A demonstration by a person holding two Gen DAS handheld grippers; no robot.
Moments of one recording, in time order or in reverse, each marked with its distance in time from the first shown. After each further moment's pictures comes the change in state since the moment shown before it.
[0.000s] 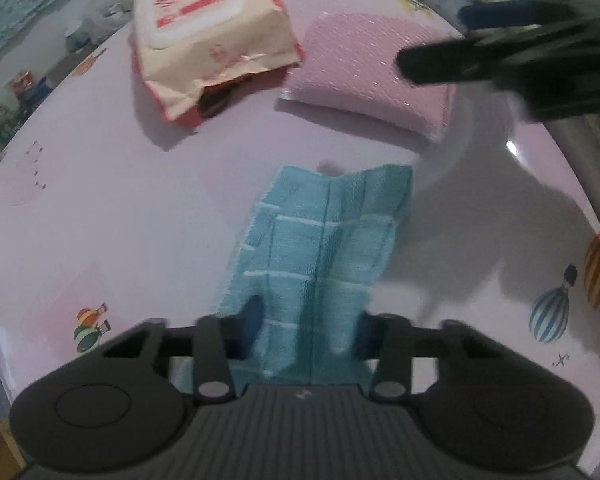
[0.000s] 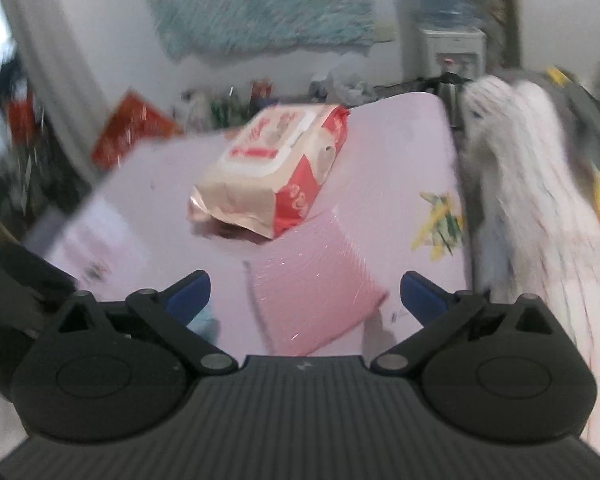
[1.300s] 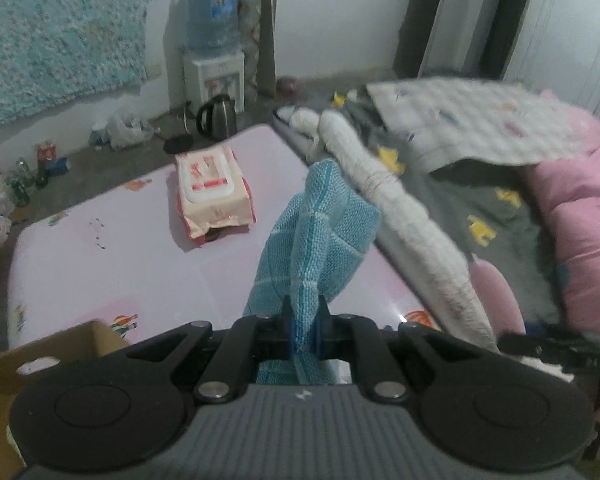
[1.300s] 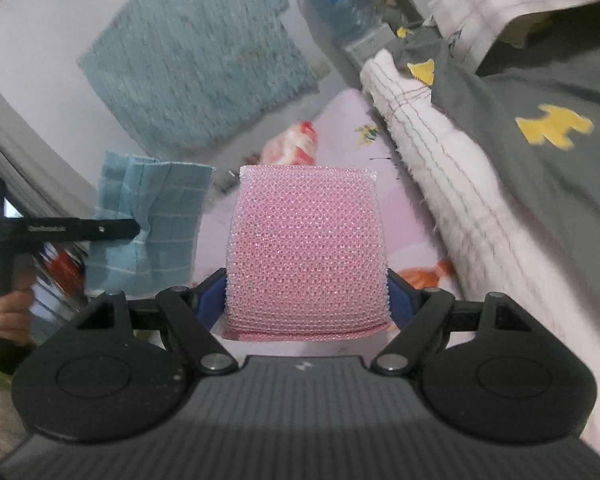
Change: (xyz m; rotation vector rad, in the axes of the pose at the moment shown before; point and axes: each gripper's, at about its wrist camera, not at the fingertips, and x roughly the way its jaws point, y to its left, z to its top) left arm -0.235 -0.035 -0.118 -0.121 -0.501 -0.114; right arm -0.259 0.024 -0.200 0.539 -0.250 0.133
